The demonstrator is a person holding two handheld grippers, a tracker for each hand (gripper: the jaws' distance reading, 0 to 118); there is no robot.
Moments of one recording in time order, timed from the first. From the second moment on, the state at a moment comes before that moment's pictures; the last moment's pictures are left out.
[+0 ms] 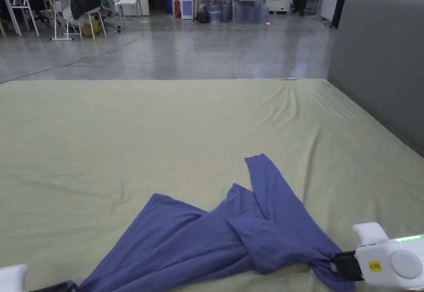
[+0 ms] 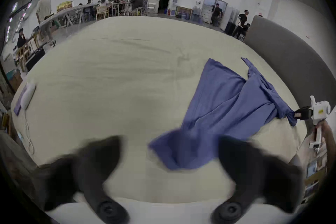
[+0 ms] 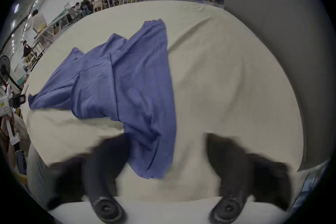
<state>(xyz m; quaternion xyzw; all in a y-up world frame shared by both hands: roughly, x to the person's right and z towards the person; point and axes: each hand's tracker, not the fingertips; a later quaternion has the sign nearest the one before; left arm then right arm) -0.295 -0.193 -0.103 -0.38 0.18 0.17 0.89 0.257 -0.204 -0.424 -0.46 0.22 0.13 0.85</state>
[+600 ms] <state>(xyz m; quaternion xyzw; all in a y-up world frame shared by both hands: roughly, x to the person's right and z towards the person) -0.241 -0.152 -0.119 -0.36 0.17 0.11 0.91 0.272 -0.138 -0.365 -0.40 0.23 0.08 0.88</state>
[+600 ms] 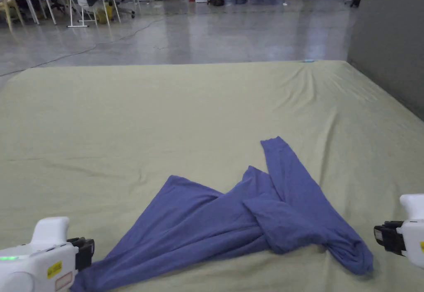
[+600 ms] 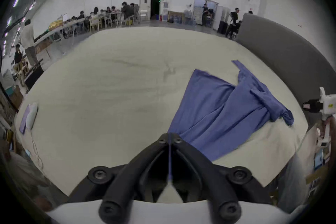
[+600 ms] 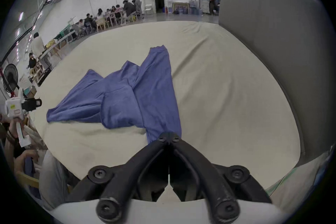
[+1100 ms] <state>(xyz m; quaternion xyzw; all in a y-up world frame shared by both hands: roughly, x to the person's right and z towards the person) -0.284 -0.230 -0.145 -0.42 0.18 0.14 0.88 0.246 -0.126 -0.386 -0.41 0.25 0.10 0.87</state>
